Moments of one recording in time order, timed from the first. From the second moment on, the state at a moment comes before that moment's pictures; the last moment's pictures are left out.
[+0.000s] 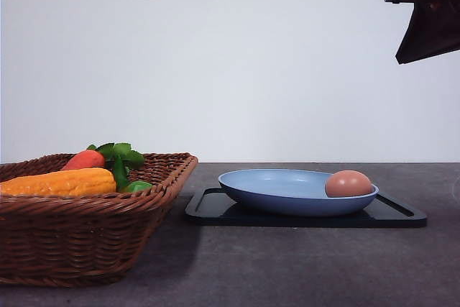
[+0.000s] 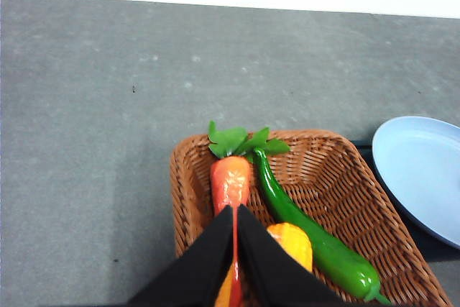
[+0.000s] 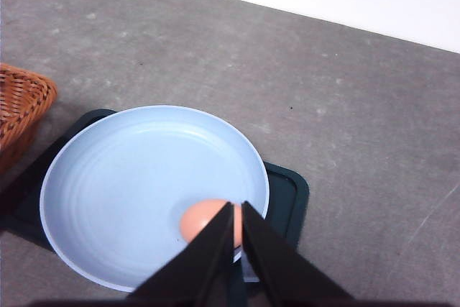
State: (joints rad) left_arx -0.46 0.57 0.55 -0.34 -0.24 -0.22; right_arx 0.58 0.80 0.49 -0.06 0.27 0.05
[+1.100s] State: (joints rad) left_arx 0.04 0.00 0.09 -0.24 -0.14 -0.13; right_arx 0.58 0.80 0.49 -0.06 0.27 0.05
